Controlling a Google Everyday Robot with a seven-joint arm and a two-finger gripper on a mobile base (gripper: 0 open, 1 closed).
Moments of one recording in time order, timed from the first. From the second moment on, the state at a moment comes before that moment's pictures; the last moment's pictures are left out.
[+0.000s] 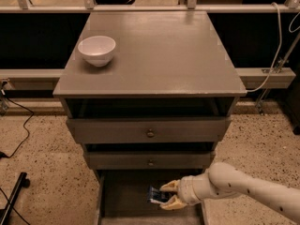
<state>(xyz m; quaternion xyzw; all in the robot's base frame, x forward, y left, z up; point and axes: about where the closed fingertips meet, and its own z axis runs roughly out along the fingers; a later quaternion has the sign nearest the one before) 0.433 -0.065 0.419 -0.64 0.65 0.27 0.31</state>
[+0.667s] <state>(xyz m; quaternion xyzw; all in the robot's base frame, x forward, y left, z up) 0.472 -0.070 0.377 -0.63 0.65 0.23 0.35</state>
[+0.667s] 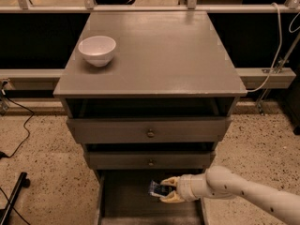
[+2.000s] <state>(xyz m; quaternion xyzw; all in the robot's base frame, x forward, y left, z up) 0.508 -0.104 0.201 -0.65 0.62 0.26 0.37</state>
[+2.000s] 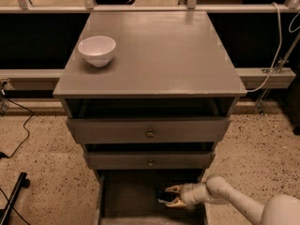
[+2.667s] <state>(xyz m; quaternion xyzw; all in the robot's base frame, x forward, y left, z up) 0.508 -0.092 0.176 -0.63 0.62 0.29 0.37</state>
